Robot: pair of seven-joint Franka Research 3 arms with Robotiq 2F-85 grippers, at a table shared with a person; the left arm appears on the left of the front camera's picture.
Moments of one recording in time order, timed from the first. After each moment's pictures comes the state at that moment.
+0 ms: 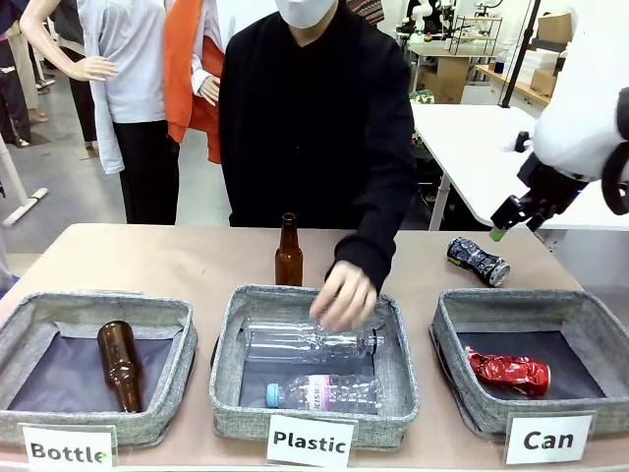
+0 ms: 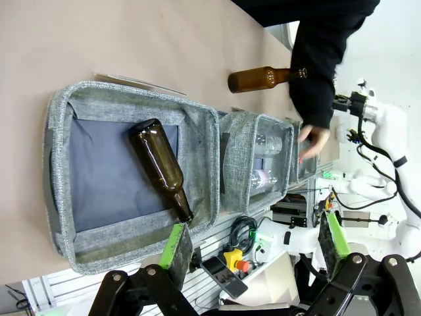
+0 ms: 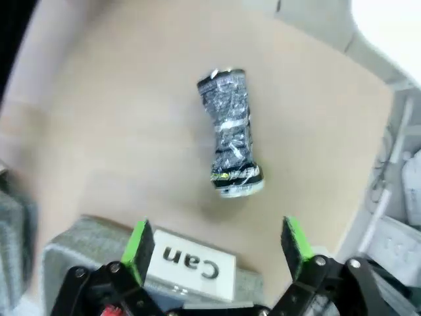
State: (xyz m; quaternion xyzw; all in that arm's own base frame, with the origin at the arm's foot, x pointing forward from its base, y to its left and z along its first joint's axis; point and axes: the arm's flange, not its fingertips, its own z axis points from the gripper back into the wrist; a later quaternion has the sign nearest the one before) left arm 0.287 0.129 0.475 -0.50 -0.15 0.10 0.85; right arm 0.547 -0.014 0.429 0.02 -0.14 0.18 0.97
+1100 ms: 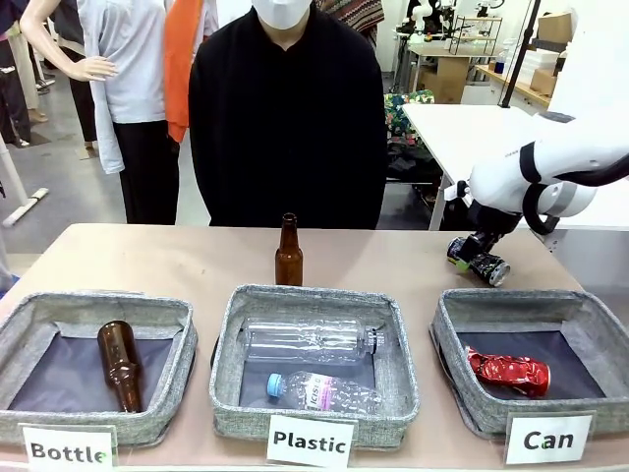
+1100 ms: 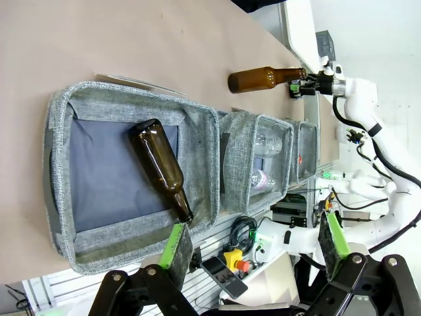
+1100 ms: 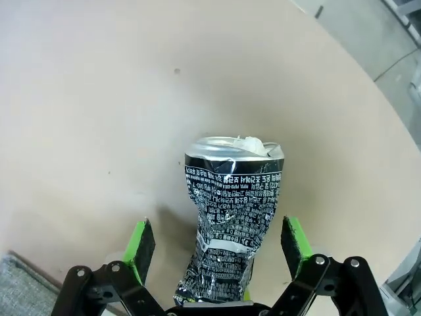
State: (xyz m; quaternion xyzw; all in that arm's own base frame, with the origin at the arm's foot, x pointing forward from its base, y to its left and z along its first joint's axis) left arm 0.287 0.129 0.475 -0.50 -0.15 0.10 0.85; right arm 0.631 0.000 0.314 0.02 -0.10 0.31 0.94
